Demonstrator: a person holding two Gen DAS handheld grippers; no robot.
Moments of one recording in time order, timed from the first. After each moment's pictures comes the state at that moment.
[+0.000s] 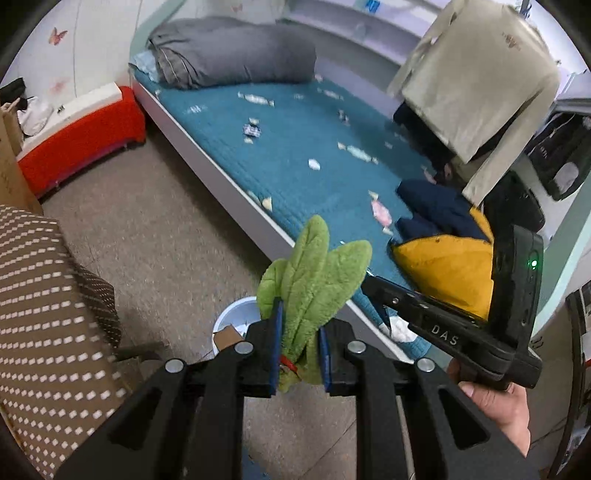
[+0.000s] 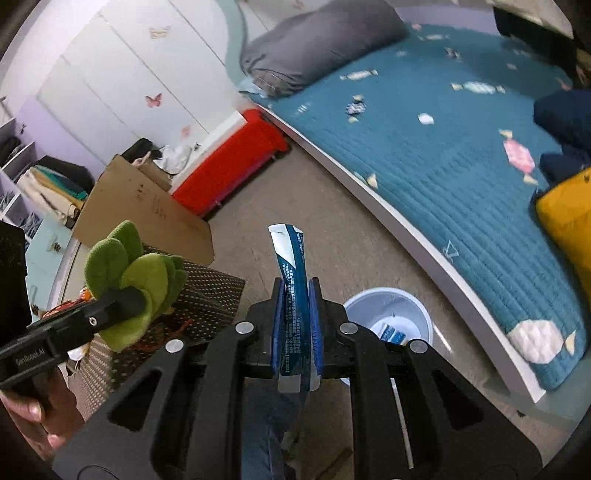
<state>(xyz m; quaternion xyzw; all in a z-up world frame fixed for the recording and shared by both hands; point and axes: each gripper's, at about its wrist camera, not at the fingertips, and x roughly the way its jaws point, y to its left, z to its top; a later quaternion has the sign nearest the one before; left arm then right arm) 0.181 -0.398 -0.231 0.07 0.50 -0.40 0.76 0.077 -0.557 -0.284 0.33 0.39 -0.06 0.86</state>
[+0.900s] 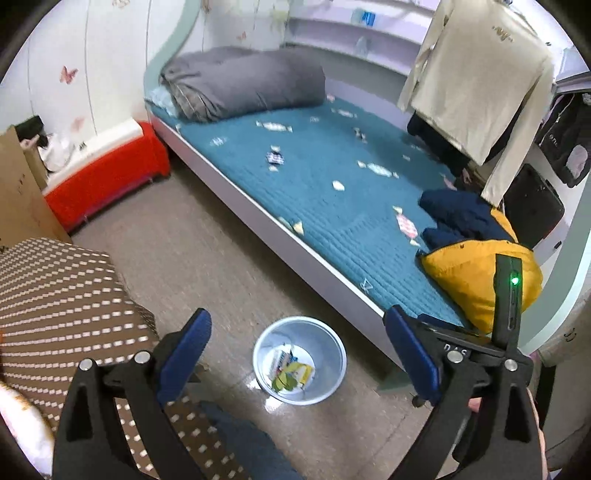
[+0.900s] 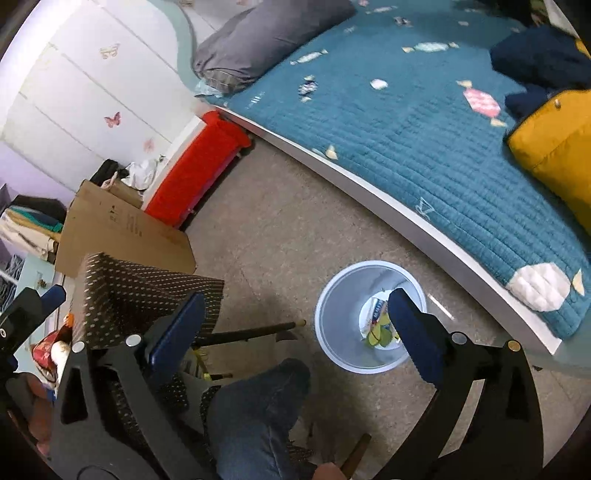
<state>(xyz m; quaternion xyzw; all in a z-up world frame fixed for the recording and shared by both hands) 0.178 -0.367 -0.193 0.11 0.44 -0.37 0.81 0.061 -0.557 -0.308 0.38 0.40 -0.12 0.83</state>
